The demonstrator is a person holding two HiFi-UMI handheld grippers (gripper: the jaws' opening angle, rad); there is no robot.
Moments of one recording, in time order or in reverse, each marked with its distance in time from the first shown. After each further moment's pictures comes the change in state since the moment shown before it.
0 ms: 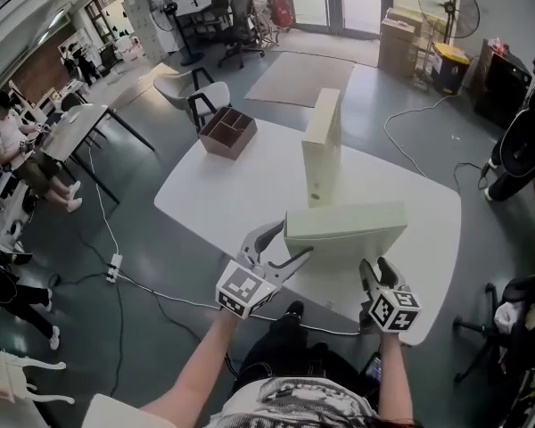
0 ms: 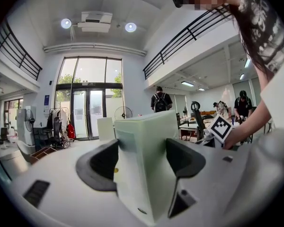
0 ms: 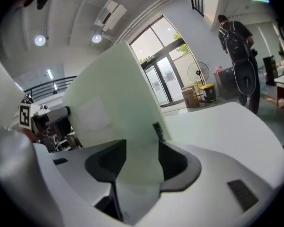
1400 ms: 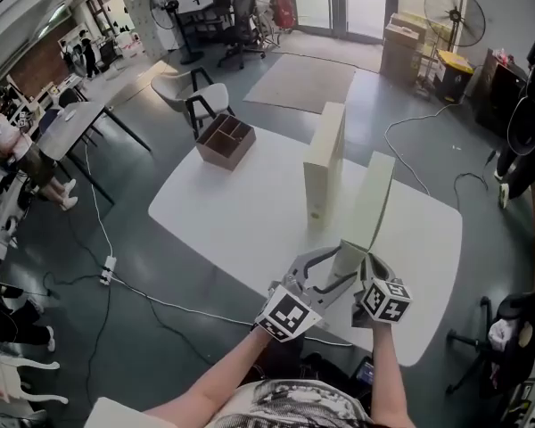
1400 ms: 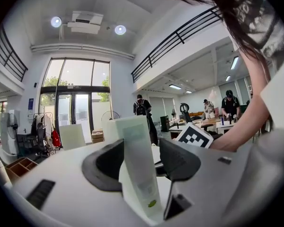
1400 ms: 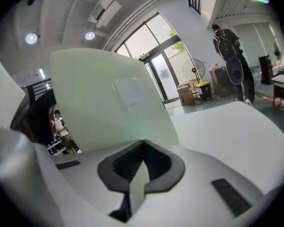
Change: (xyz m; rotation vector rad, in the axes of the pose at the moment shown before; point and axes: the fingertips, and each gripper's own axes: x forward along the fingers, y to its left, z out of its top) left arm 0.078 -0.060 0.019 0.068 -0.062 -0.147; right arm 0.075 -0.016 0.030 0.027 0.018 -0.066
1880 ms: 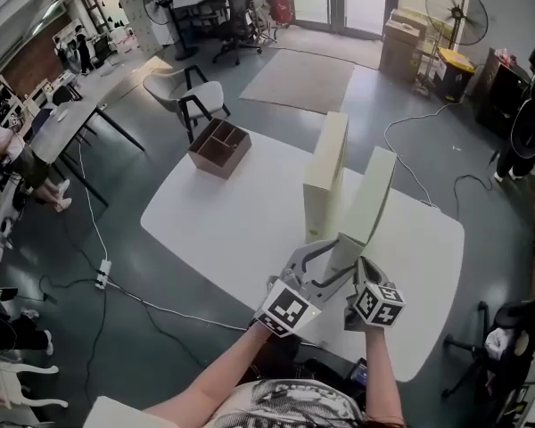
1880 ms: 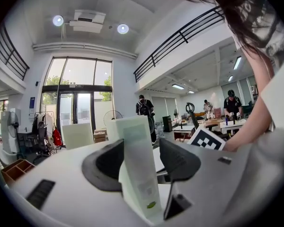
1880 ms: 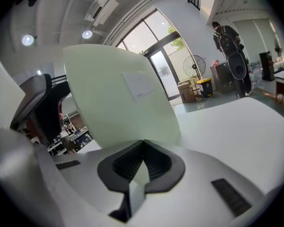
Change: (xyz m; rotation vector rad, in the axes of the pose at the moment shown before) left arm 0.034 0.064 -0.009 -0.017 -0.001 0.012; right arm 0.052 0.005 0.009 0.026 0.026 0.006
